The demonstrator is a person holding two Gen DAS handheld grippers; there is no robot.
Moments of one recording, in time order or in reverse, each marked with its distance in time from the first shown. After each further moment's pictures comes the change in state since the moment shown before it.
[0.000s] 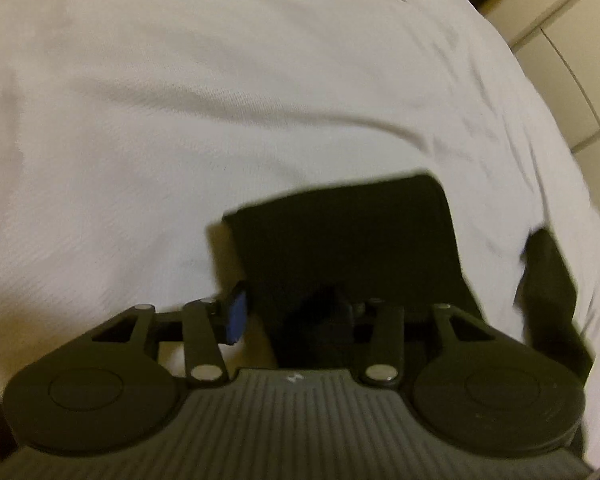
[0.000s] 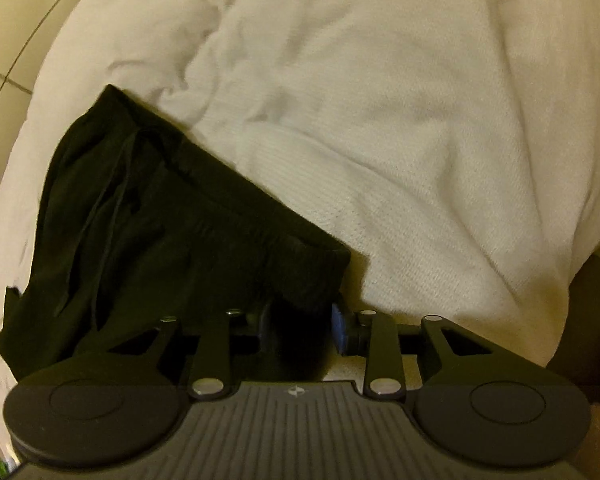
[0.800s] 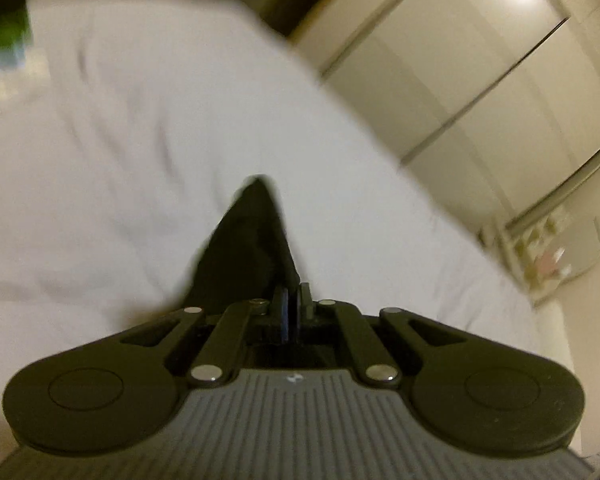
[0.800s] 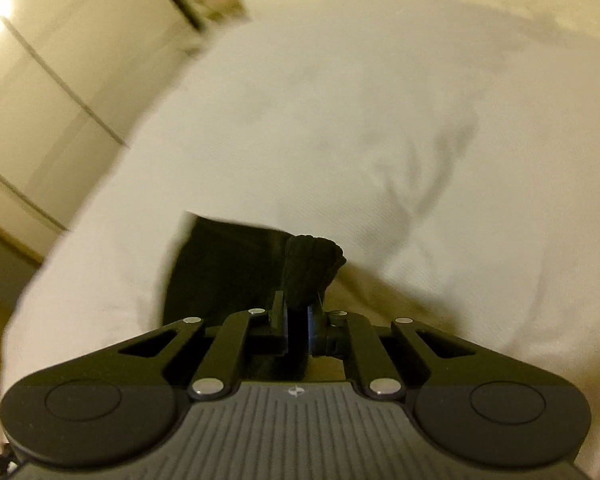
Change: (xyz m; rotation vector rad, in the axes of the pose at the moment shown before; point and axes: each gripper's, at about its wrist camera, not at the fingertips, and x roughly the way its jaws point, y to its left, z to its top) left arm -0.035 -0.300 0.060 0.286 -0.218 -0.409; right arm -0.072 0.153 0.127 -0.214 -0.270 0.195
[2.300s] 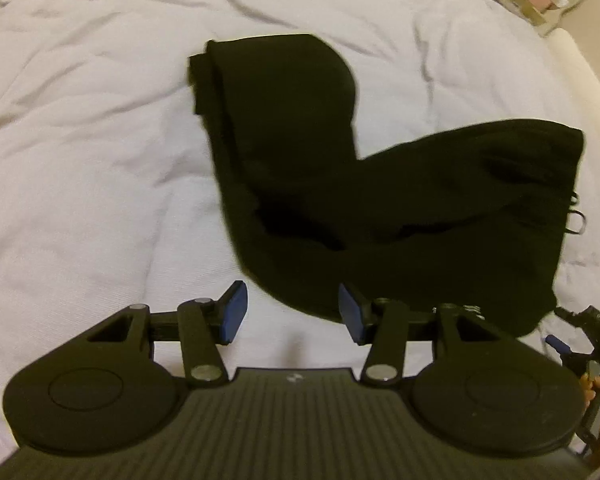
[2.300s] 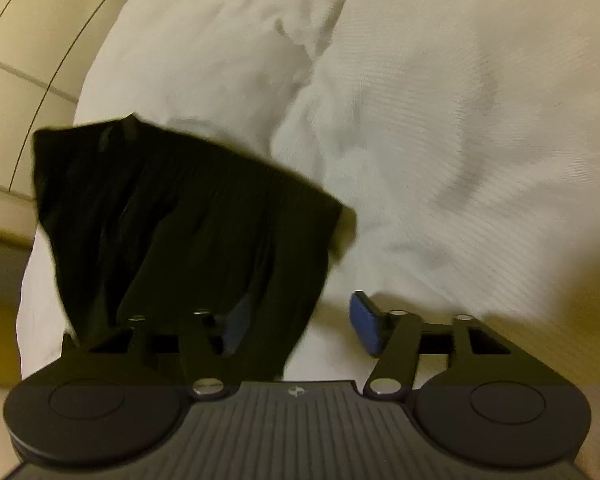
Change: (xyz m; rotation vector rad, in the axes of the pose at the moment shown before) left arm -0.008 -0.067 -0.234 0.416 0.597 0.127; right arm 0.102 -0.114 -0.083 0.214 0.232 -0.023
